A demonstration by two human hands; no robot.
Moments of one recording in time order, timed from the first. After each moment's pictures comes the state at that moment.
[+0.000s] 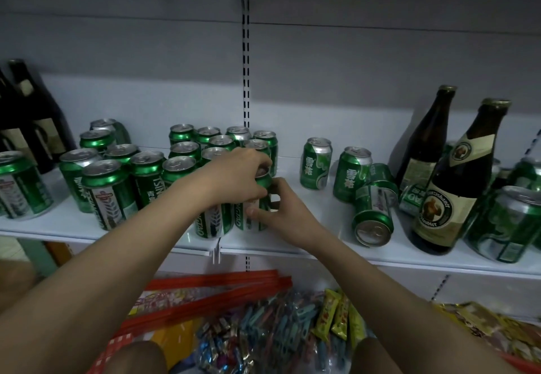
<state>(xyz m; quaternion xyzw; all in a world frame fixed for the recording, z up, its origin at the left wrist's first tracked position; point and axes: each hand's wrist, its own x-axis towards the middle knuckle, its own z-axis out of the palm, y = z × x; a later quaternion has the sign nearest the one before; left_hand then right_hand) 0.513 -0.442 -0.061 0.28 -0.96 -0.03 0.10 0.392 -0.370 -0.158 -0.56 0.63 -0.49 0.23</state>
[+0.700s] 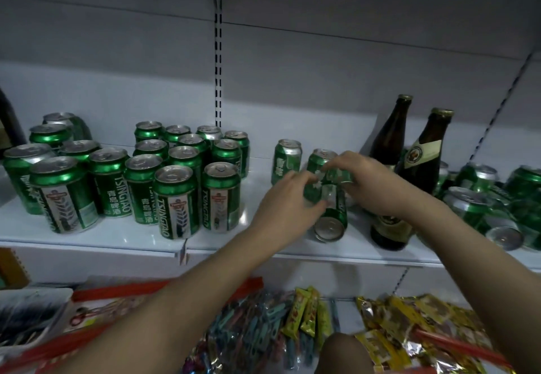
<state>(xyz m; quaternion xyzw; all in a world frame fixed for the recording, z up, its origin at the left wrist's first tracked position) 0.434 -0.358 -0.118 0.20 -0.89 -0.27 0.31 0.276 -0.265 -0.071 -0.63 0.76 -0.15 -0.07</state>
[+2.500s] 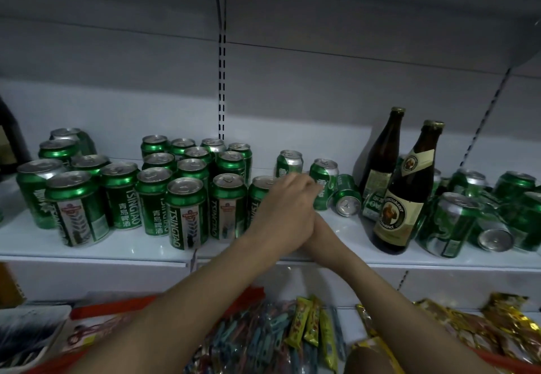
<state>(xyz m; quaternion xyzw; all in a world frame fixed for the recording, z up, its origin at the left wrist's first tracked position) 0.448 -0.366 -0.115 0.11 -0.93 -0.04 0.34 0.343 -0.312 -0.176 -0.57 0.70 -0.42 -0.06</state>
